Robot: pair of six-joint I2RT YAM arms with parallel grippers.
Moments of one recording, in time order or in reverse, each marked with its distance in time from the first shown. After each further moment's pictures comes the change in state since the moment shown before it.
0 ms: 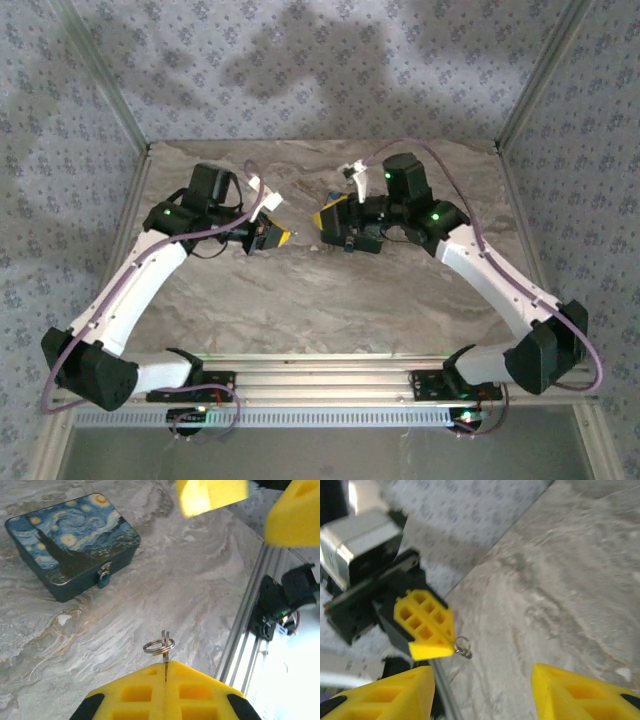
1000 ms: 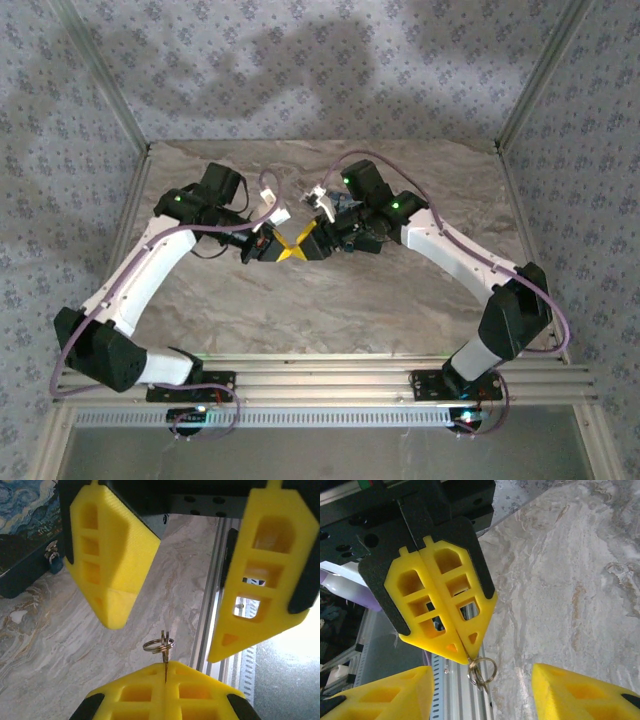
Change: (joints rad) left arm 0.000 0.100 0.060 -0.222 0.115 0.297; right arm 0.079 0.202 0.103 -0.190 -0.200 -0.316
